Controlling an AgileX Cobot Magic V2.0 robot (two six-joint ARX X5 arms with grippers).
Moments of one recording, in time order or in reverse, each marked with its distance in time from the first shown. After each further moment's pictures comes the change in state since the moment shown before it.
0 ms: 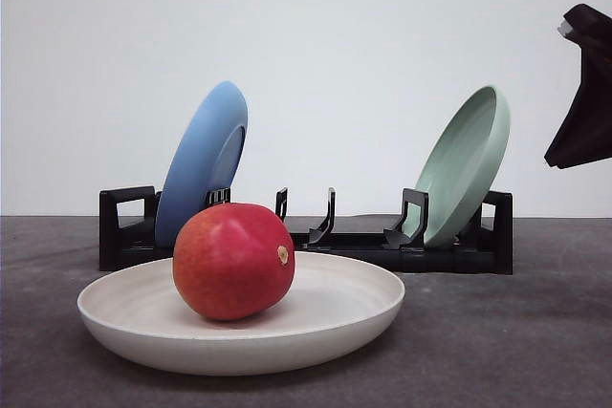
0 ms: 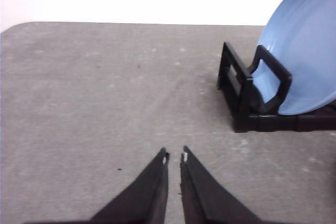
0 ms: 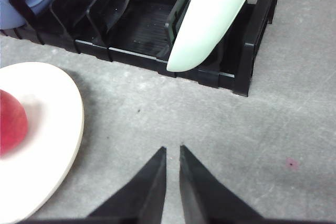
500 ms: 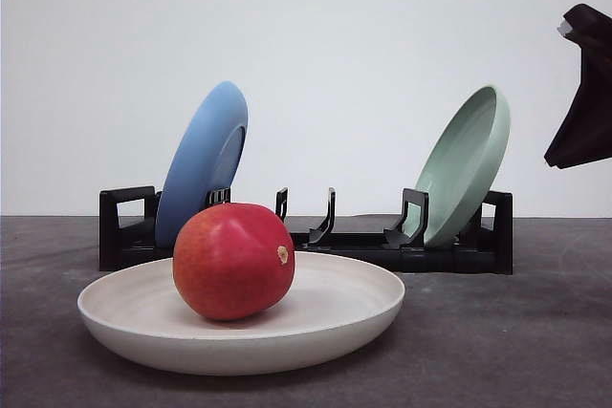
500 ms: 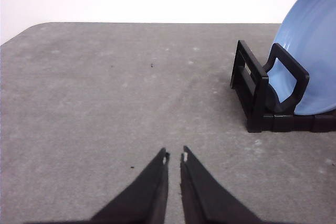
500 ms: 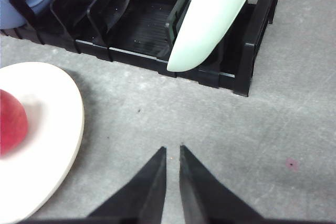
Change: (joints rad) left_arx -0.014 0.000 -0.001 -0.001 -0.044 0.005; right_arx 0.000 0.000 0.000 0.000 0.000 0.000
